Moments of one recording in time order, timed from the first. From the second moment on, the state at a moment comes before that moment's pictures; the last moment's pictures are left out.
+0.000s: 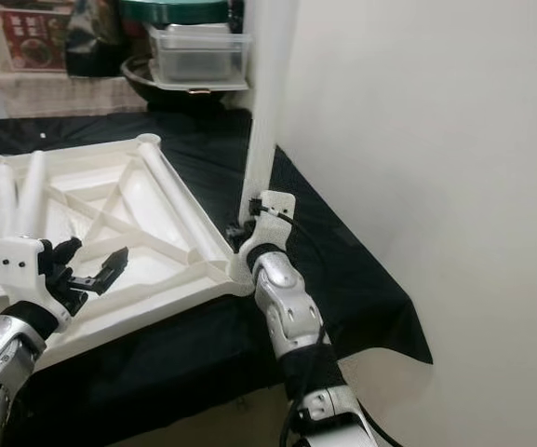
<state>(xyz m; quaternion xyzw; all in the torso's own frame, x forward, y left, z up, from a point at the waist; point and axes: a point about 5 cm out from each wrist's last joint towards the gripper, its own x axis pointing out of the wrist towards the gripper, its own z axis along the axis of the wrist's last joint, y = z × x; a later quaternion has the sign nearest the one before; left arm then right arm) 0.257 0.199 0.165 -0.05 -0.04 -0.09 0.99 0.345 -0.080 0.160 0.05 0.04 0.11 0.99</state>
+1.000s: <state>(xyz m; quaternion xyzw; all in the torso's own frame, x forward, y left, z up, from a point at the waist) 0.259 0.195 0.165 -0.06 -0.04 -0.10 0.99 0.335 -0.023 0.187 0.04 0.00 0.44 0.89</state>
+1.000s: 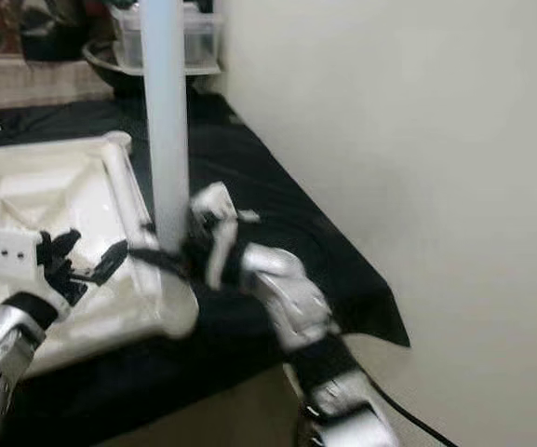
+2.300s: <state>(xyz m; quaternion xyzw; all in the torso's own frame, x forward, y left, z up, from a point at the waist) 0.260 0.195 0.167 -0.06 -0.05 -0.10 0.99 0.332 -0.021 0.168 0.03 0.05 0.45 0.89</state>
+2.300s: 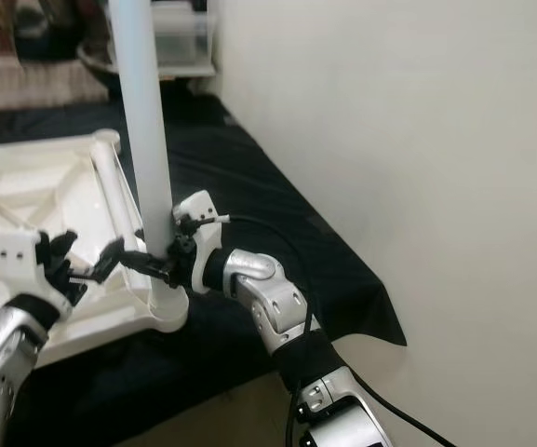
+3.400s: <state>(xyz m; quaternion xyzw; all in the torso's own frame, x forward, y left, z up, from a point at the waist) 0.261 0.195 0.168 -0.07 -0.05 -0.10 0.99 0.281 -0.029 0.182 0.03 0.01 0.70 0.71</state>
